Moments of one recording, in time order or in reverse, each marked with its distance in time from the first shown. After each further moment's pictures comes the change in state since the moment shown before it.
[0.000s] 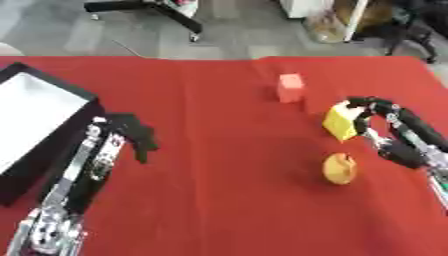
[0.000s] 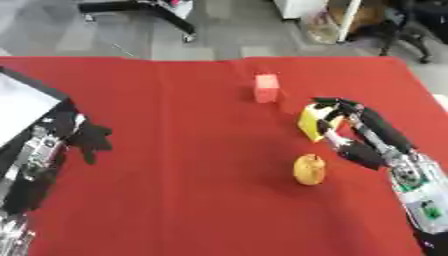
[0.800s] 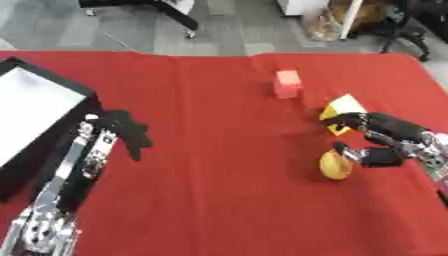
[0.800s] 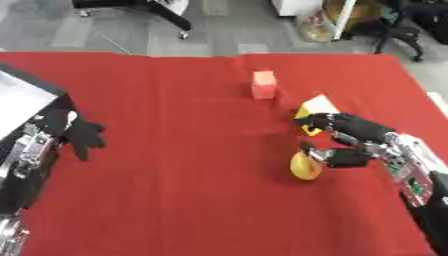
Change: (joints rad) left arm 0.003 0.001 -0.005 0.000 0.000 0.002 -0.002; right arm -0.025 -0.066 0.076 0.090 0.154 -0.106 0.142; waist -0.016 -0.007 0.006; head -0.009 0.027
